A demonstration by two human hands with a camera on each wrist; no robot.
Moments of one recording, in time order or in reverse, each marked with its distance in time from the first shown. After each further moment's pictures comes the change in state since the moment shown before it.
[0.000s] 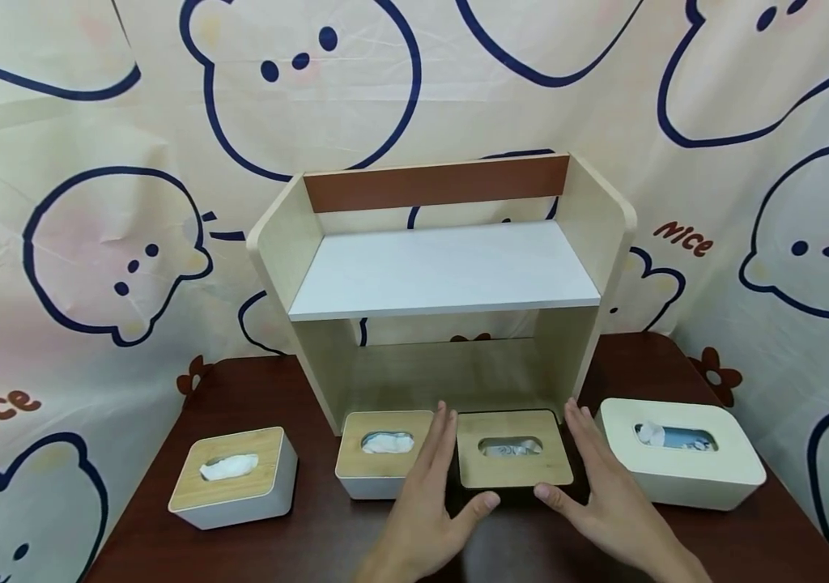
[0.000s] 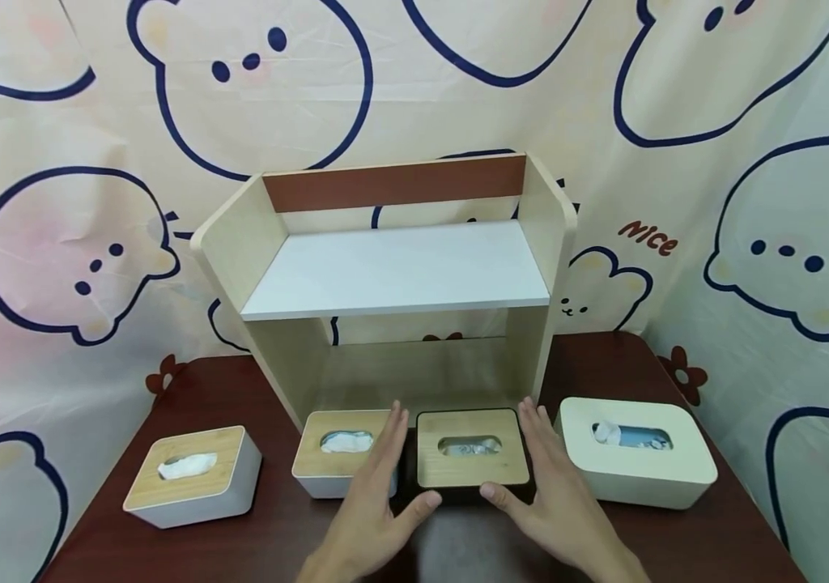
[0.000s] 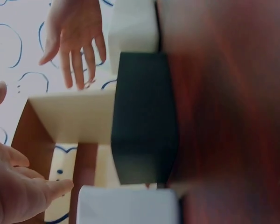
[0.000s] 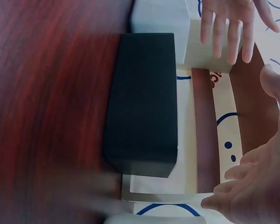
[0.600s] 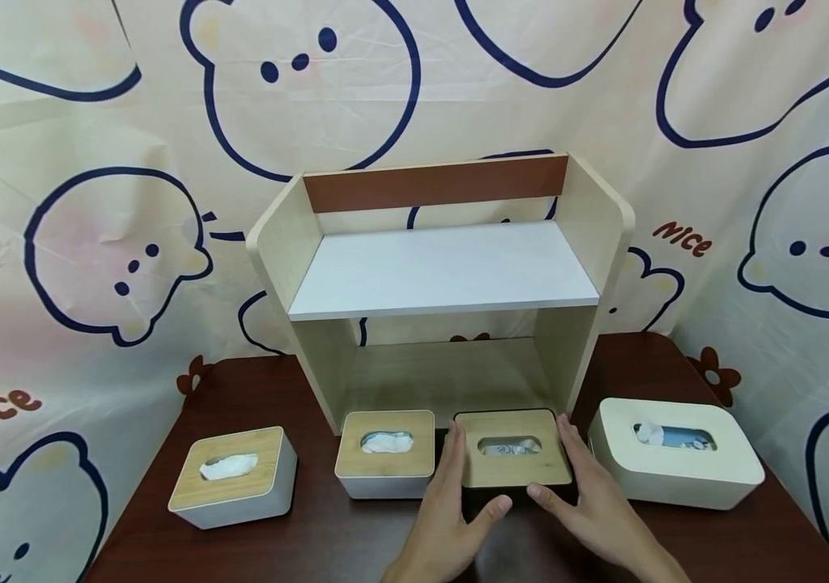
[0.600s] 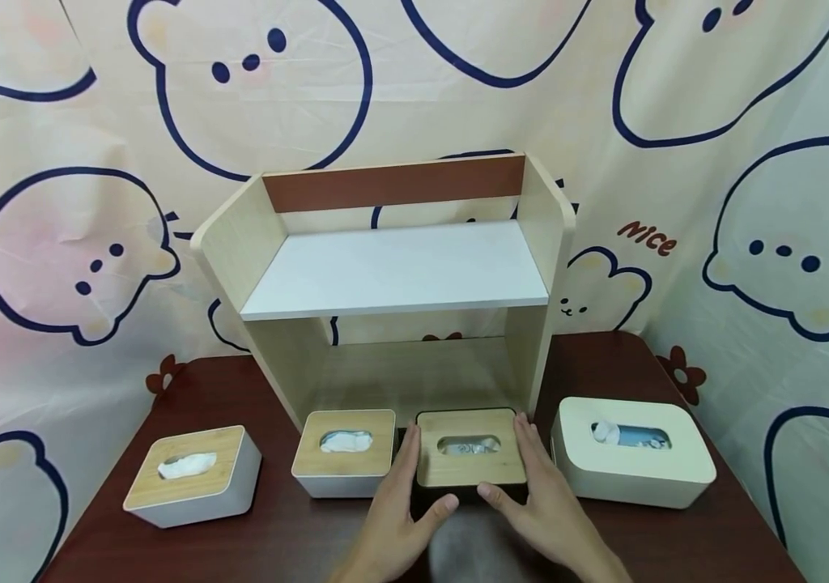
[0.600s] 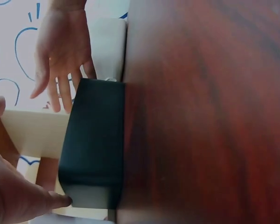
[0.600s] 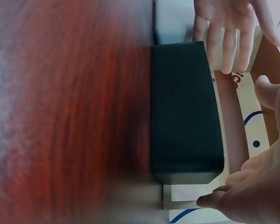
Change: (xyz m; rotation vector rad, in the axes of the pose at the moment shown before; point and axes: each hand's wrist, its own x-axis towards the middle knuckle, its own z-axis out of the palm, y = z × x) left_hand 0.000 -0.014 0.038 -0.140 -0.043 -0.119; right_hand 0.003 0.015 0.027 0.100 -0.014 0.048
